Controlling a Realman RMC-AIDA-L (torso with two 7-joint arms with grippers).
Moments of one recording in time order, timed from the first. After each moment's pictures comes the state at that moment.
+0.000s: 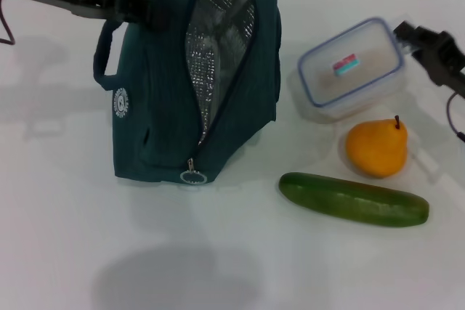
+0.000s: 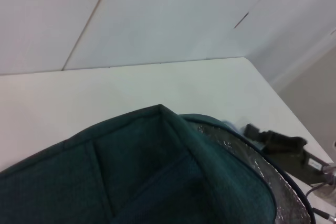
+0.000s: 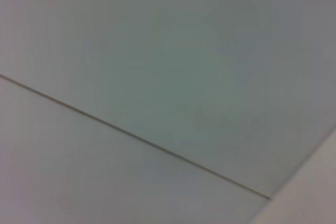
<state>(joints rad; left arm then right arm) -0.69 -1.99 0.74 1.30 2.20 1.84 -2.62 0.57 2.03 -1.46 -0.16 -0.49 -1.14 1.67</state>
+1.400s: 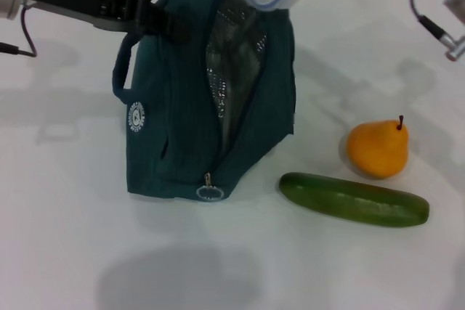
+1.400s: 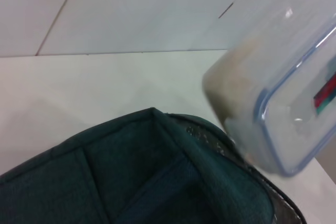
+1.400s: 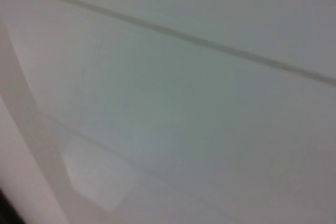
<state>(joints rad) -0.69 -2.02 0.75 1.28 2.19 1.84 -2.61 0.77 2.03 -1.60 -0.28 -0.28 -1.44 1.79</state>
